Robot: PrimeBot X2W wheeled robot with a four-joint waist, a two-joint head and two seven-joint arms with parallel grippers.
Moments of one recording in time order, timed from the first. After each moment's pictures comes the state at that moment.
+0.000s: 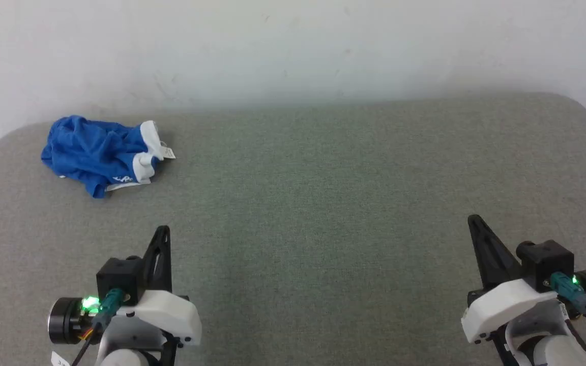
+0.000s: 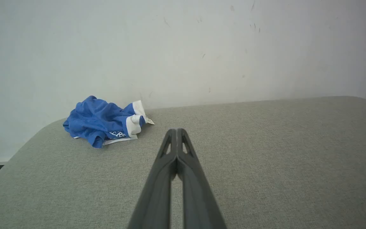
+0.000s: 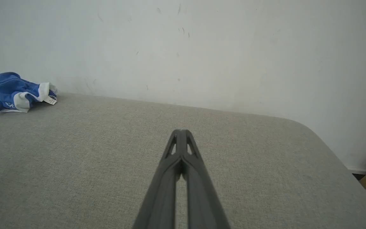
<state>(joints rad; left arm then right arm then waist) -0.02 0.06 0.00 0.01 -0.01 0.01 -0.01 -0.01 -0.05 0.00 0.01 0.02 0.13 -0.01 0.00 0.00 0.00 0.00</state>
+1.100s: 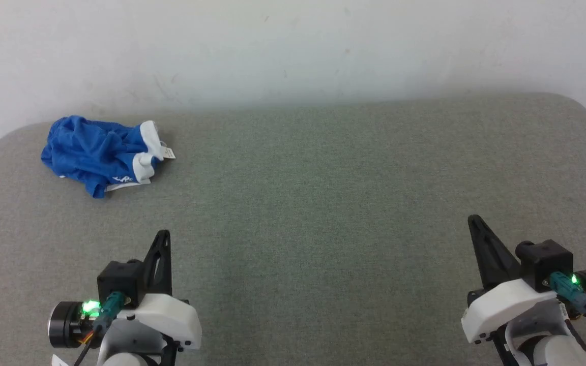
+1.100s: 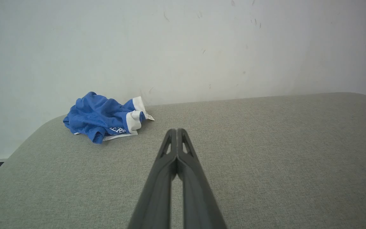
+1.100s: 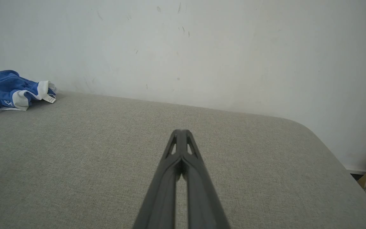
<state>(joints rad) 0.00 0.05 0.00 0.01 -0.01 0.01 0.00 -0.01 -0.05 0.00 0.01 0.01 0.13 0.00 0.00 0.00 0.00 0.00</state>
